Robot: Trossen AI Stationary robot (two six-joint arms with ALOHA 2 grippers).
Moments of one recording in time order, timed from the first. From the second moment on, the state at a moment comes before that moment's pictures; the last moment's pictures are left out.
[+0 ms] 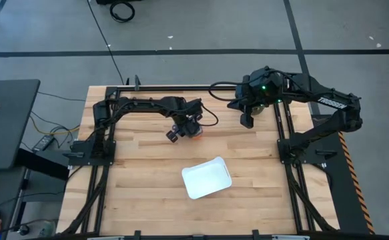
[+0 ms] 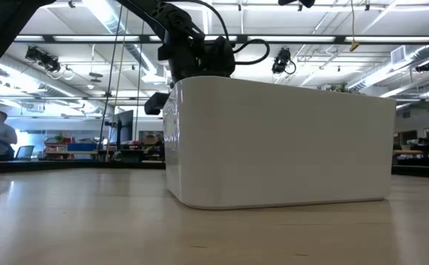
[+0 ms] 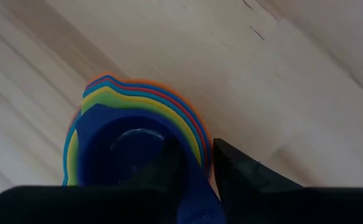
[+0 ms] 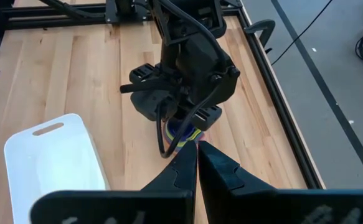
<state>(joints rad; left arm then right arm) 0.28 2.00 1.49 -0.80 0.18 1.12 -0.17 1.28 1.61 -1.02 0.01 -0.04</state>
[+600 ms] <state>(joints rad) 0.28 1.99 1.49 -0.81 0.19 1.08 -0.17 1.28 1.61 -1.03 0.01 -0.05</state>
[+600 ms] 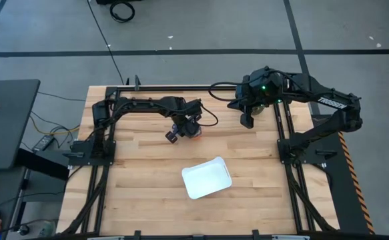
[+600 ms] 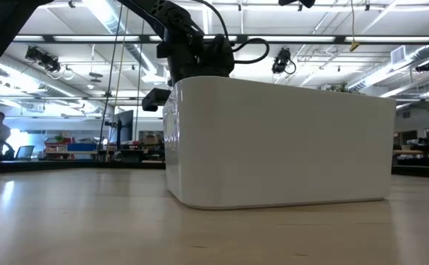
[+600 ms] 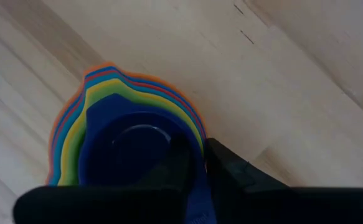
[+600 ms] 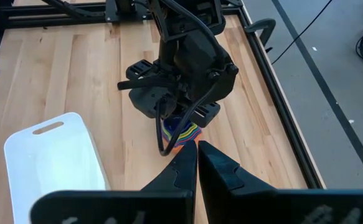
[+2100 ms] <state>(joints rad) 0.28 1.99 1.58 -0.92 0.02 0.87 -0.17 1.28 1.61 -1.03 0.01 -0.04</state>
